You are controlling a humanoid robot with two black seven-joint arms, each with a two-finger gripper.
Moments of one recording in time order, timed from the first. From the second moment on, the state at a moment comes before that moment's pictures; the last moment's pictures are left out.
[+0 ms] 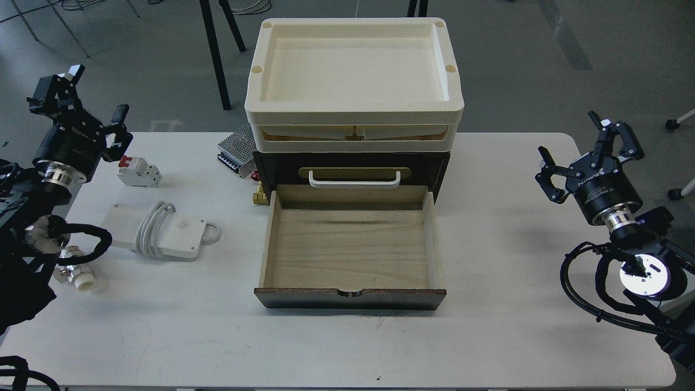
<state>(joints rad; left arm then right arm) -0.61 0.43 -0.99 -0.51 0.38 -0.49 -0.49 0.41 -0.54 0.79 1.01 0.02 0.31 0.46</state>
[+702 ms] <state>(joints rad) -0.68 0.61 -0.89 -0.44 0.55 -0.45 -0.49 0.41 -0.54 0.79 1.01 0.02 0.31 0.46</state>
